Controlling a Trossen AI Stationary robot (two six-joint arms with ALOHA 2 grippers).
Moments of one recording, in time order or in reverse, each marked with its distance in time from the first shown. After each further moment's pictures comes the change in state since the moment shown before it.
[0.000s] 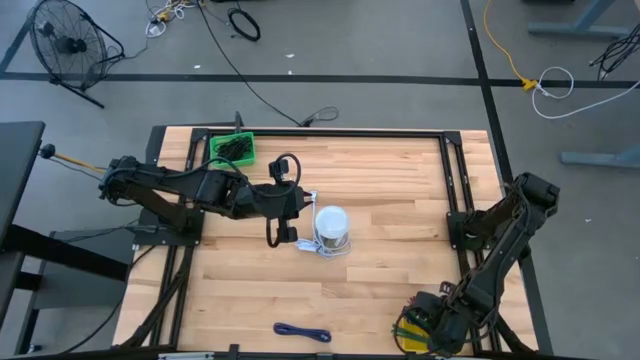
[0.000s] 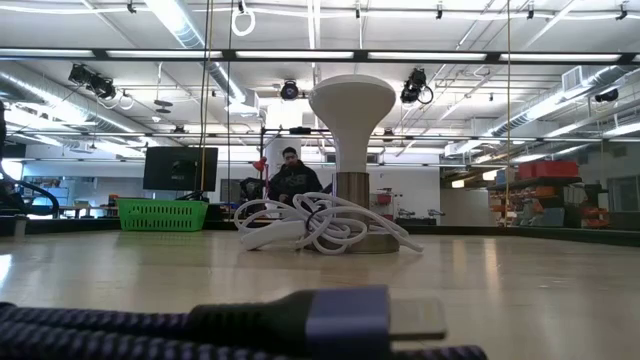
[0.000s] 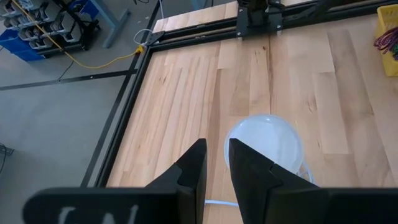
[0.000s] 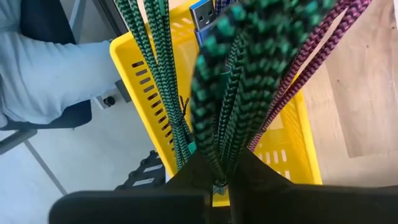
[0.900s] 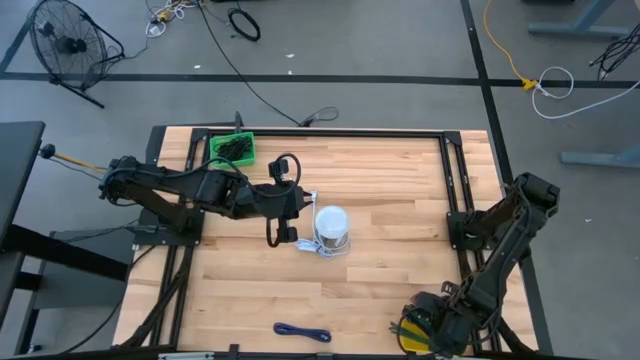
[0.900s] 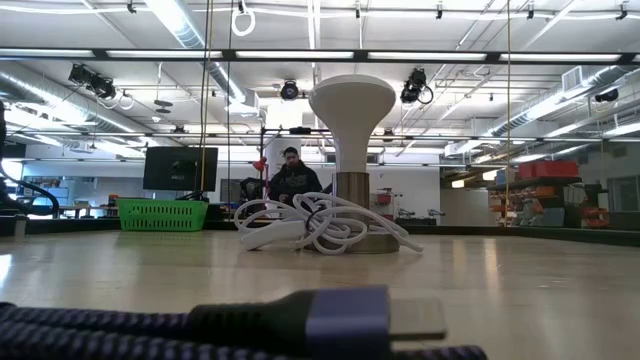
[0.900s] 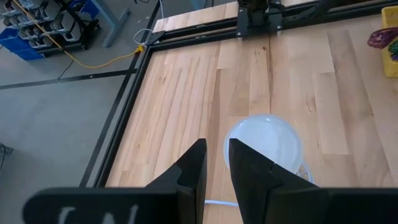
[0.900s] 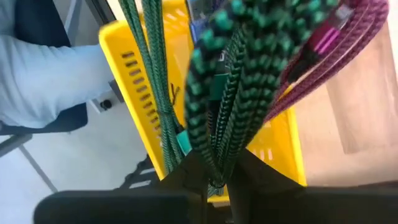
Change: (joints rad) left arm 0.000 0.000 0.000 -0.001 0.000 -0.005; right arm 0.023 0.000 0.000 -0.014 0.019 0.028
